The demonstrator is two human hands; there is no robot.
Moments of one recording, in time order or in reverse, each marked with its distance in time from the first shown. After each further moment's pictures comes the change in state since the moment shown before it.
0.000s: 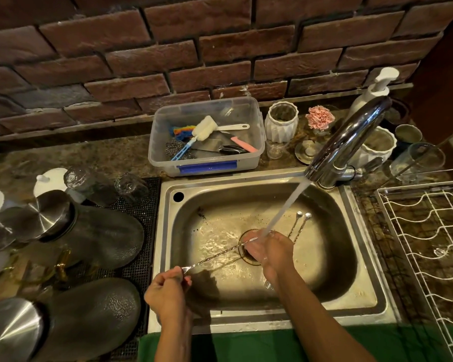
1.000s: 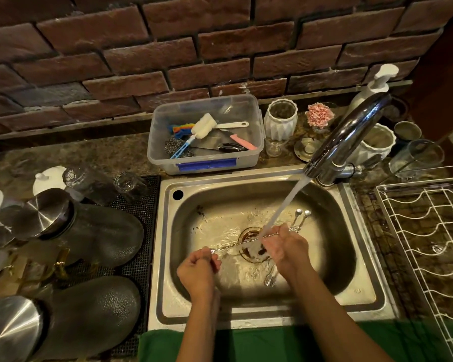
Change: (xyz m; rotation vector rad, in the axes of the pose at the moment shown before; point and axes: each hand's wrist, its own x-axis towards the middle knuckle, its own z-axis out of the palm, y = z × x) left_hand -0.034 -0.017 0.050 0.112 -0.196 -0.002; right_hand 0.015 -0.015 -0.024 0.069 0.079 0.020
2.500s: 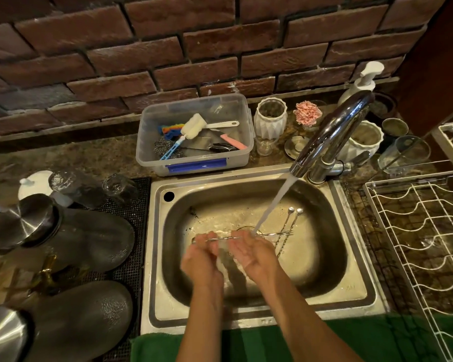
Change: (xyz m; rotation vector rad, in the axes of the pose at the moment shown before) left_hand -0.005 0.010 0.032 -0.303 0.015 -0.198; right_hand -0.013 0.031 0.021 0.258 -0.213 0.229
